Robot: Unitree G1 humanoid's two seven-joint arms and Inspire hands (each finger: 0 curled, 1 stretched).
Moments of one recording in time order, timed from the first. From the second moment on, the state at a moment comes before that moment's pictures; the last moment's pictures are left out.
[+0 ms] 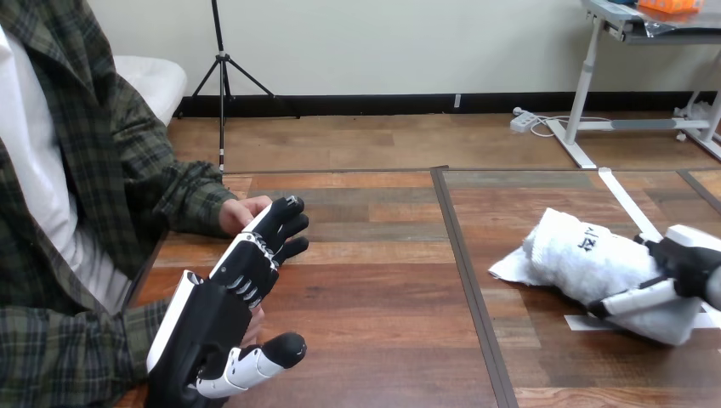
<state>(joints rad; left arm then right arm) 0.12 0.12 0.02 0.43 -0.35 -0.96 -0.61 -0.67 -0.67 0.28 1.12 -0.59 -0.03 0.26</state>
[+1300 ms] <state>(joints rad) 0.17 0.11 0.01 0.38 -0.35 -0.96 -0.58 -0.72 -0.51 0.36 1.34 -0.62 -0.07 -0.14</state>
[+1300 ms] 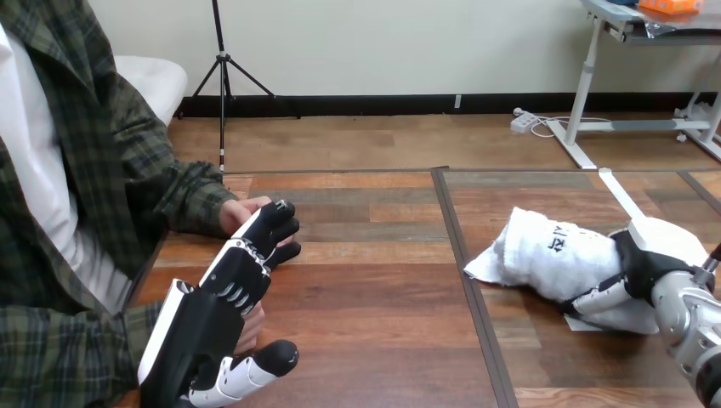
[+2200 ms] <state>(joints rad) 0.18 0.11 0.02 0.38 -0.34 -0.96 -0.57 -0.70 -0.50 0.26 1.34 -0.46 -0.20 -0.11</state>
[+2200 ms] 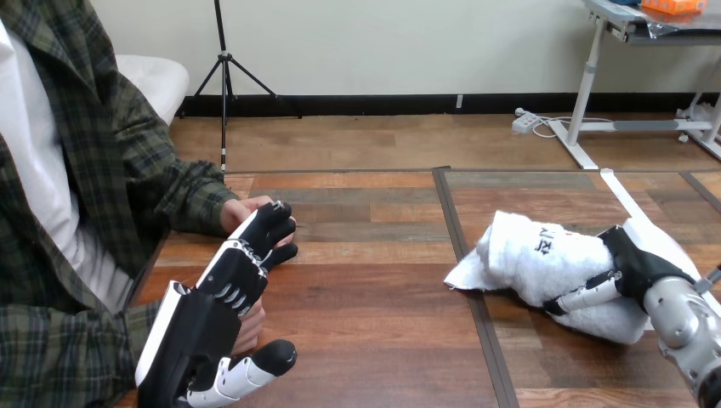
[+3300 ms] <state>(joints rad) 0.19 0.19 0.09 0.33 -0.20 -0.97 -0.46 -0.59 -0.49 0.05 1.26 -0.16 -0.35 0.12</state>
